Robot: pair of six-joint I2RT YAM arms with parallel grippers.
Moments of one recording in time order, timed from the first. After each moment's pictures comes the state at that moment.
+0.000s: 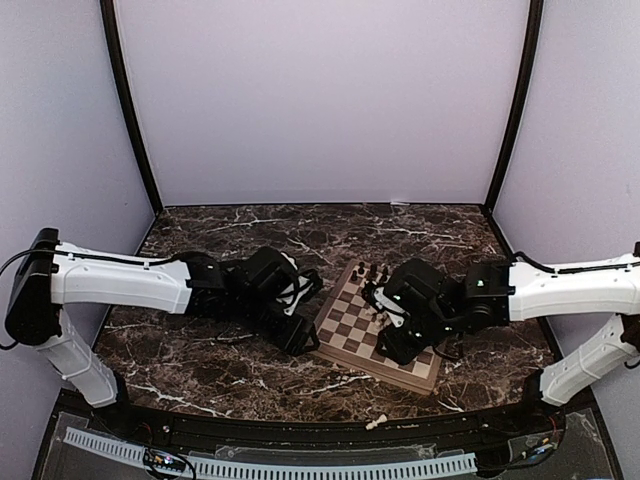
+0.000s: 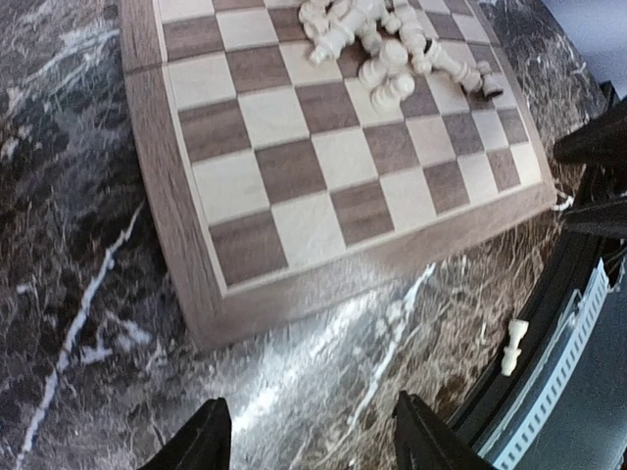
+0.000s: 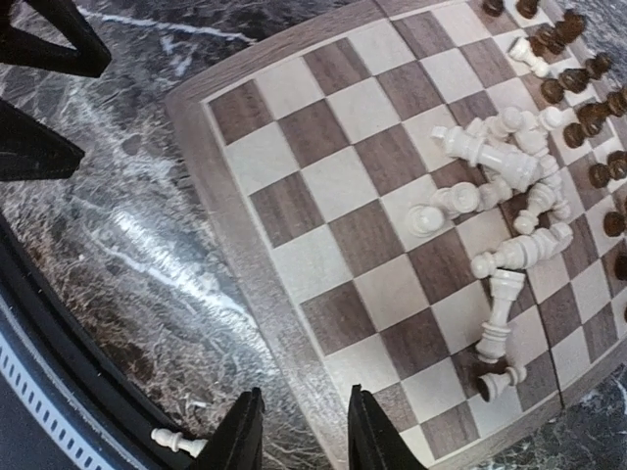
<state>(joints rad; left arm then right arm) -1.05 1.62 1.10 -0.45 0.09 -0.43 1.14 1.36 0.96 -0.69 0.14 0.42</state>
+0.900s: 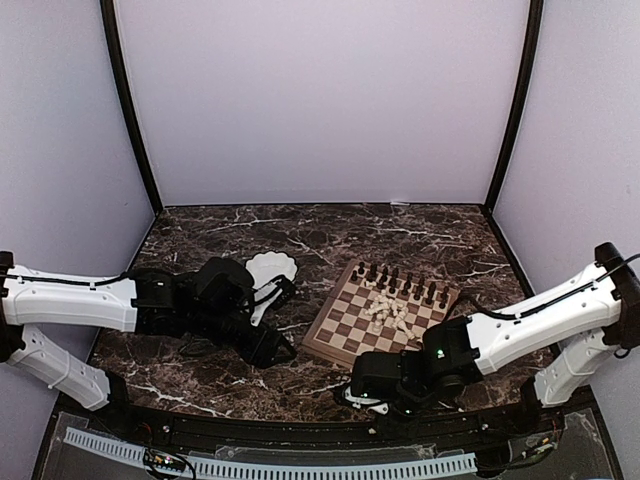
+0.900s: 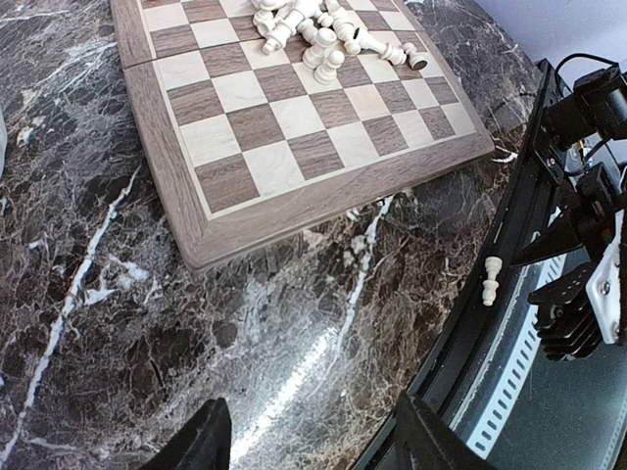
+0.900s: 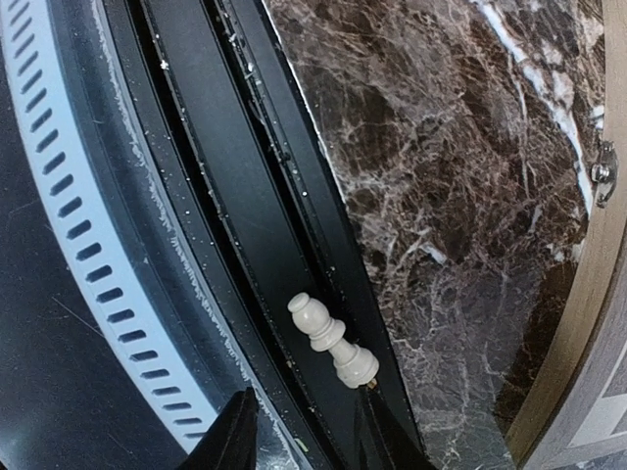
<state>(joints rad) -1.07 1.30 0.82 -0.36 0.14 -0.37 1.50 1.53 0.95 -0.80 -0.04 0.28</state>
